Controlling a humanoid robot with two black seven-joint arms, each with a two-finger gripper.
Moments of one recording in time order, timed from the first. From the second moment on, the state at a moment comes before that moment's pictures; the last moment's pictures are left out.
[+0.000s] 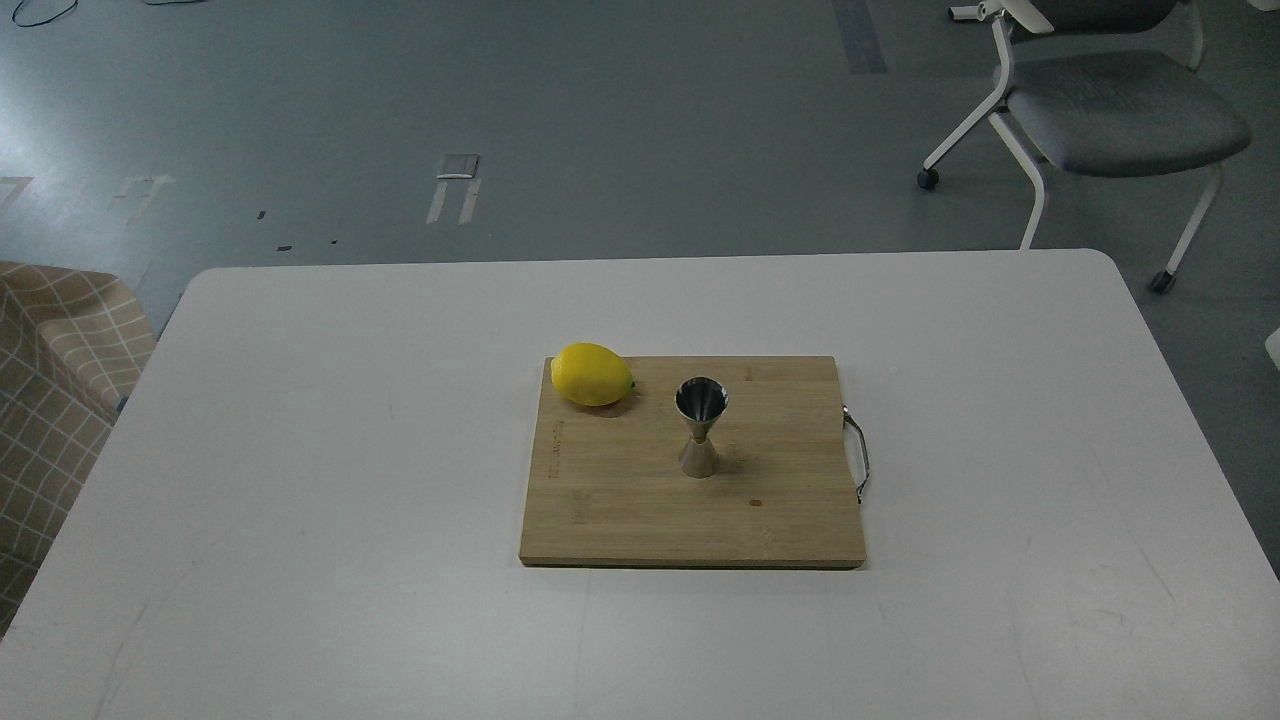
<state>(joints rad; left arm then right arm) 0.20 -0.04 -0.12 -0.08 -0.04 0.05 -0.03 -0.04 0.00 0.06 0.16 0.07 -0.06 -0.13</state>
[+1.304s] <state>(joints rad) 0.20 -0.04 -0.12 -0.08 -0.04 0.05 -0.03 -0.04 0.00 0.06 0.16 0.07 -0.06 -0.13</state>
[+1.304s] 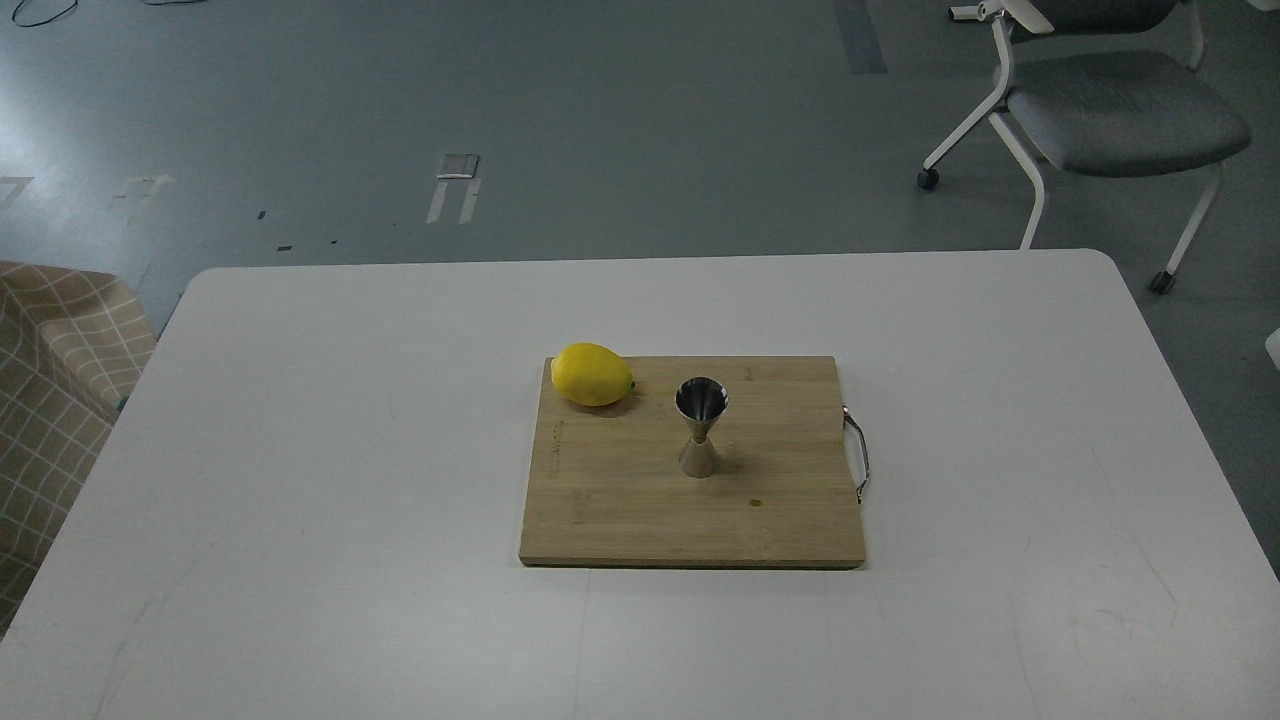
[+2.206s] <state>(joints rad) 0.20 -0.04 -0.12 -0.08 -0.04 0.05 -0.03 -0.04 0.00 0.06 0.16 0.07 -0.06 -0.13</state>
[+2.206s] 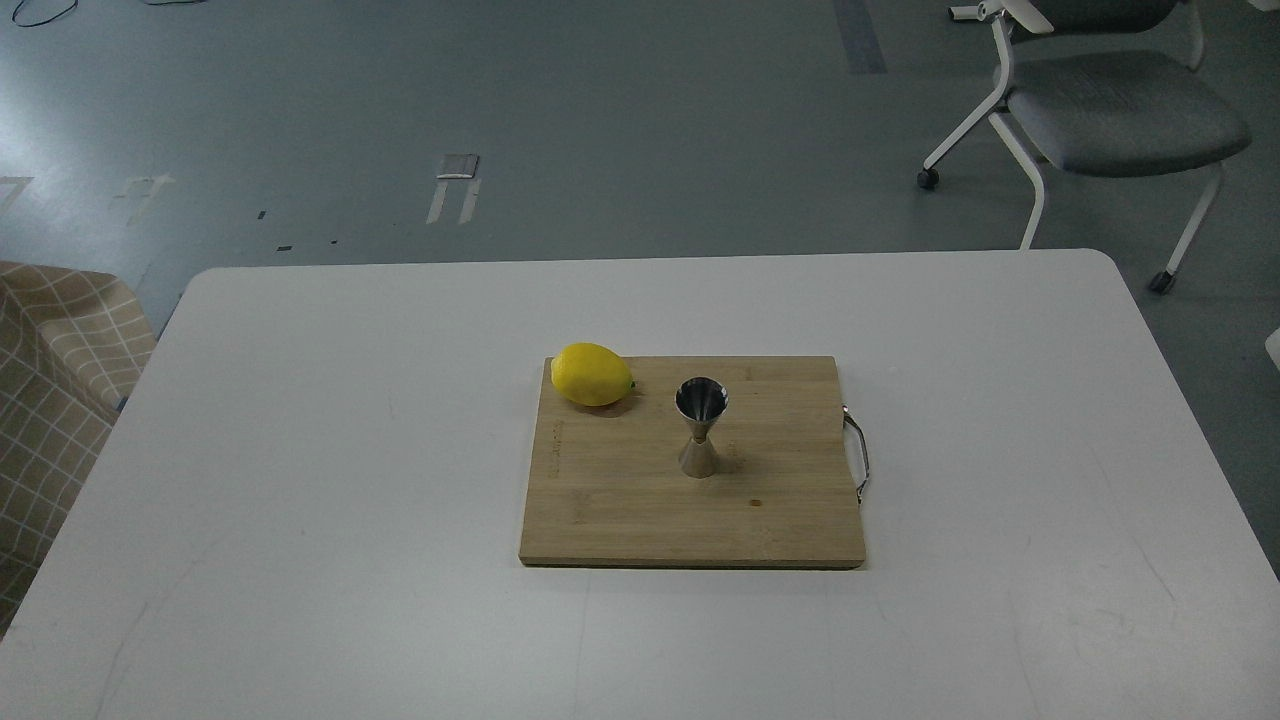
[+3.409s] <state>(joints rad) 0.20 -0.04 -0.12 -0.08 -0.04 0.05 -0.03 -0.04 0.00 0.06 0.16 0.07 -0.06 -0.13</state>
